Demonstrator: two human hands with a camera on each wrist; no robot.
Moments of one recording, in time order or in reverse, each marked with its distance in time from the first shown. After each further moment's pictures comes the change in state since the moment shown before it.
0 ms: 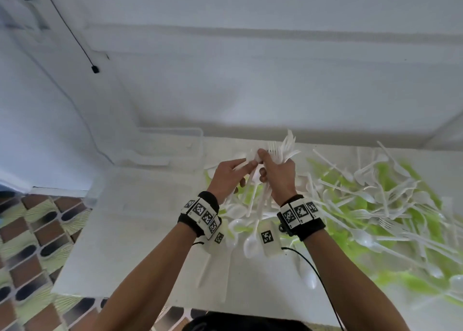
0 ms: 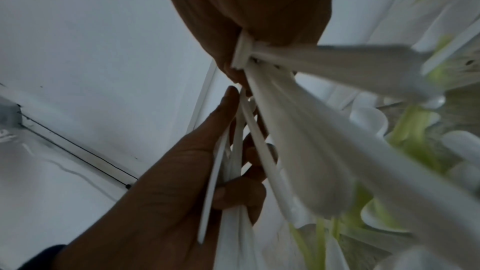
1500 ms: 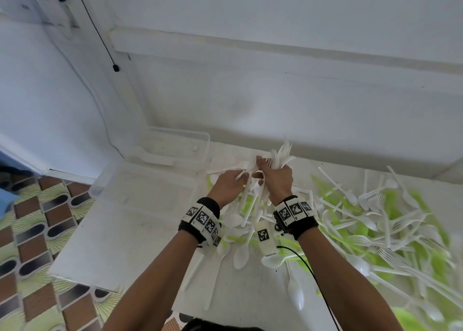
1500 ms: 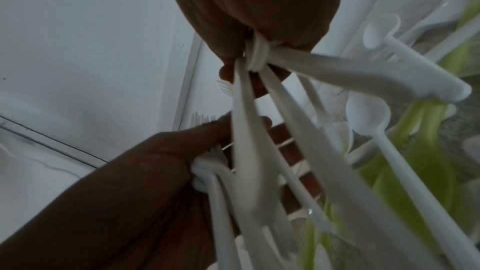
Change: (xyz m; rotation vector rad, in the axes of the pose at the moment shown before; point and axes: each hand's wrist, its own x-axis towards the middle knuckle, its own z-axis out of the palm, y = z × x) left_hand 0.007 0.004 0.008 0.259 0.013 -0.102; right_hand 0.030 -0.005 0.004 -0.076 -0.107 0.036
